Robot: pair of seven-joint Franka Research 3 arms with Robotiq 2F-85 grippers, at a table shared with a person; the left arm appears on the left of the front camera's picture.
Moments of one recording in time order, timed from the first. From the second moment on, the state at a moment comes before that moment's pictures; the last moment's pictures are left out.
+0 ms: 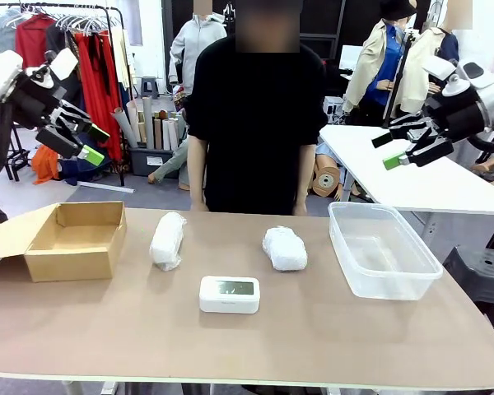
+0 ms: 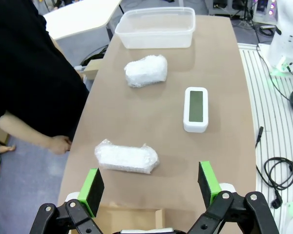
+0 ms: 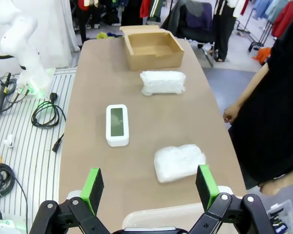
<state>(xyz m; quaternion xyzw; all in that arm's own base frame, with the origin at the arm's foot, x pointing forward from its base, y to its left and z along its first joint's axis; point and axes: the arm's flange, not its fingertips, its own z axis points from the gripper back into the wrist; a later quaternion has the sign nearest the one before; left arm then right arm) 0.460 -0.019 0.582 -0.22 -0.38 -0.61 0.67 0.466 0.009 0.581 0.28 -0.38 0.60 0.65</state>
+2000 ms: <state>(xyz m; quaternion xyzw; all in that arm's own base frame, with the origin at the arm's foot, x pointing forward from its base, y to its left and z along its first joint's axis) 0.460 -0.019 0.582 -0.22 -0.38 -0.61 0.67 0.466 0.009 0.582 0.28 -0.38 0.60 0.65</state>
